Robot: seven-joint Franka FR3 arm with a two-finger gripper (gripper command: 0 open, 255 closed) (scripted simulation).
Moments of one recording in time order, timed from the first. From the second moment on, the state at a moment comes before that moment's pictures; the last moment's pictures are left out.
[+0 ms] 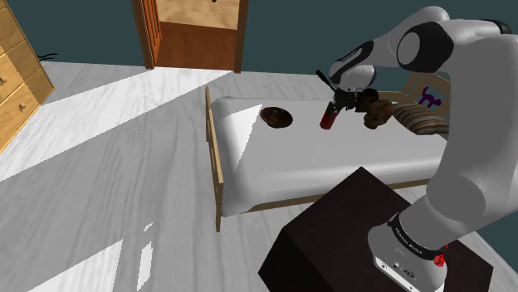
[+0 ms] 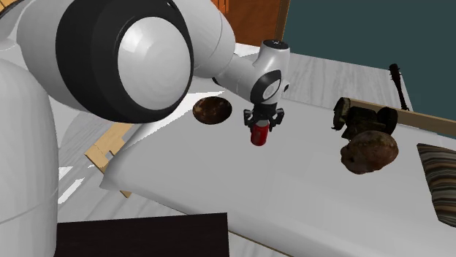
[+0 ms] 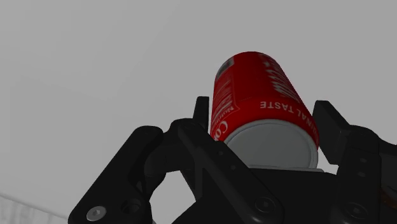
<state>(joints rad) -0.36 0.70 -0.31 -1.72 0.28 2.38 -0.78</state>
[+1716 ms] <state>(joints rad) -0.17 0.71 -0.30 -1.44 0.22 2.13 -0.50</state>
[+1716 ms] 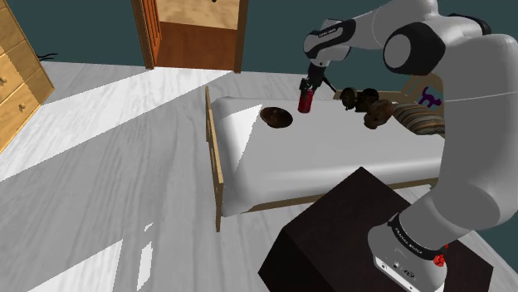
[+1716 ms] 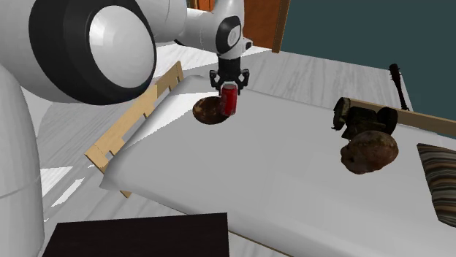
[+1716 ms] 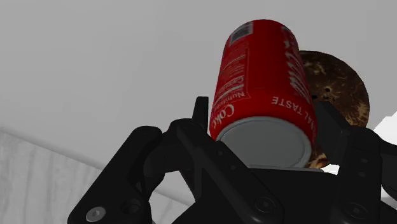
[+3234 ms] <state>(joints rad) -0.12 1.02 -0.25 -1.05 0.23 2.05 -0.34</state>
